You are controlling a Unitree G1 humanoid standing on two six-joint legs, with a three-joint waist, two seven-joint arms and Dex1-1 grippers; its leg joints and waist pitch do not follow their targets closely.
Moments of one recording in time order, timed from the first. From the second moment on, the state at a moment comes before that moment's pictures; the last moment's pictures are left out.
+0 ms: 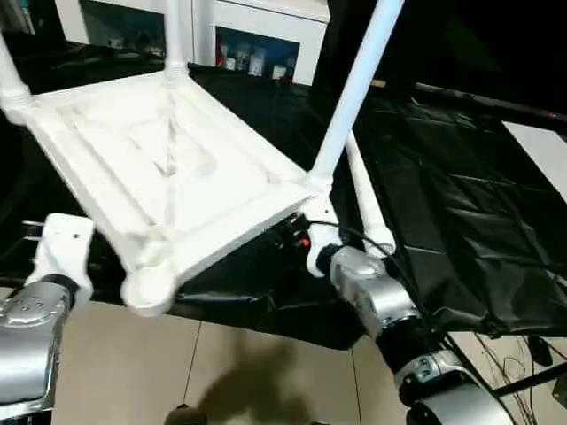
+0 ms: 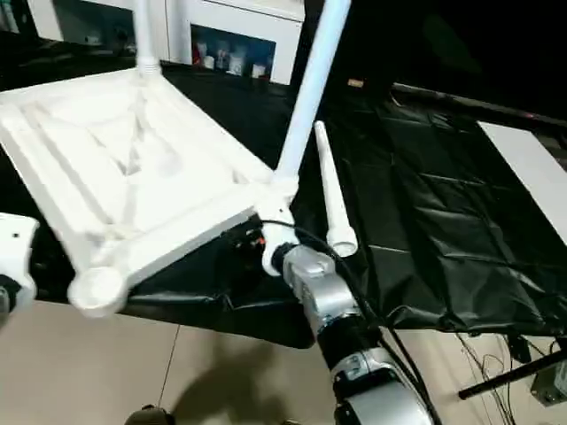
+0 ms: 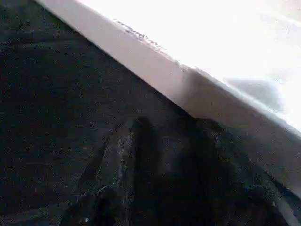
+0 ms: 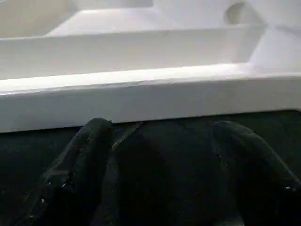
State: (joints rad) left arm -0.08 0.43 0.26 -0.21 0.03 0.80 -0.32; right arm -0.59 0.04 0.14 0.75 0.09 0.14 0.43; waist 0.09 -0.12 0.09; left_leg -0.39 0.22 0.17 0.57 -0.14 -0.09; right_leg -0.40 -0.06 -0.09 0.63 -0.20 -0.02
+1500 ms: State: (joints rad) left arm -0.25 0.15 0.08 -0.05 -0.04 0.29 -0.25; right arm -0.16 -0.03 -0.02 -0.19 0.17 0.50 0.19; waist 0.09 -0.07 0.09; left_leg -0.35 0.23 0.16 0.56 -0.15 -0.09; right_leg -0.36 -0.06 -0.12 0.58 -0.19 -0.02
